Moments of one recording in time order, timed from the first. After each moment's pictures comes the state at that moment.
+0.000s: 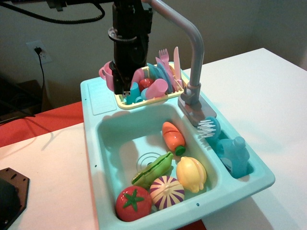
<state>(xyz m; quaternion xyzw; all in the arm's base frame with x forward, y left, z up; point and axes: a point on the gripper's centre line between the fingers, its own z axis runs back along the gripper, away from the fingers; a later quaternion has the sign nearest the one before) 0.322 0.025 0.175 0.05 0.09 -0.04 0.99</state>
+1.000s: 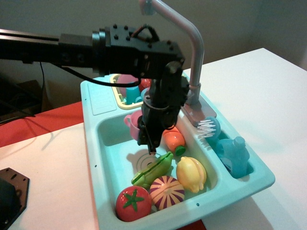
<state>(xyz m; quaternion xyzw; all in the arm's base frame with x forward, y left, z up) 0.331 -0.031 0.098 0.05 0.13 -0.08 0.99</state>
